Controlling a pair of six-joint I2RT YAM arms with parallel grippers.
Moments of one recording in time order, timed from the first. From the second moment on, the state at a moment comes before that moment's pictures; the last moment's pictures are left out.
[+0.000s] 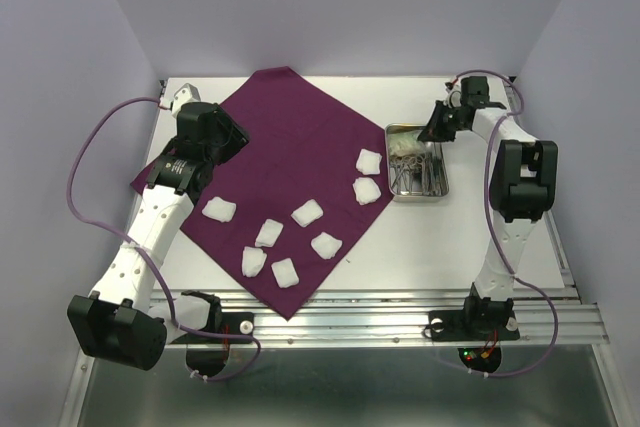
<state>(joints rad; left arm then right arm) -0.25 1.15 1.15 -0.53 -0.17 -0.79 -0.05 2.12 1.65 -0.49 -0.49 0.27</state>
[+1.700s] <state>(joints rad) -0.21 1.09 1.07 -0.58 -0.23 -0.72 0.80 1.86 1.25 -0.49 0.49 0.33</state>
